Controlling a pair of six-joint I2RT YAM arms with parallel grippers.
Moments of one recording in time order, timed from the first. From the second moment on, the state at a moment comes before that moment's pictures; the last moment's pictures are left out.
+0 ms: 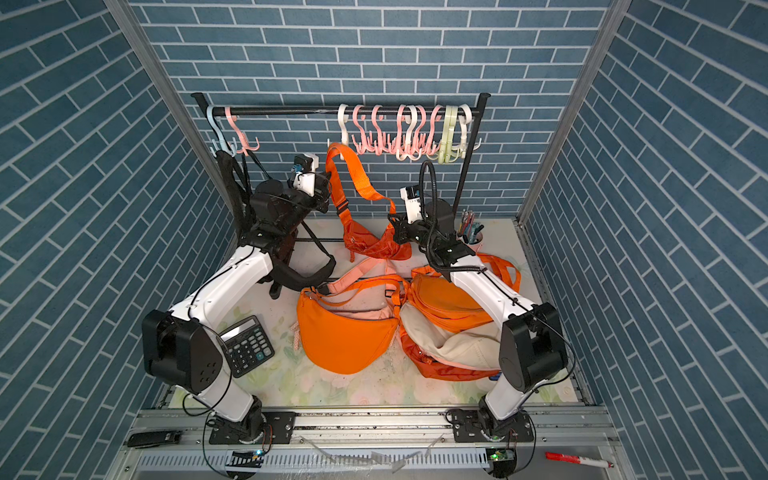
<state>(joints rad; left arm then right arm) -0.32 1.63 1.49 0.26 0.15 0.12 0.49 1.64 1.36 0.10 -0.35 0.22</state>
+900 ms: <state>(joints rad) -0.32 1.58 1.65 0.10 0.15 0.13 0.49 1.63 1.44 0.06 -0.37 0.26</state>
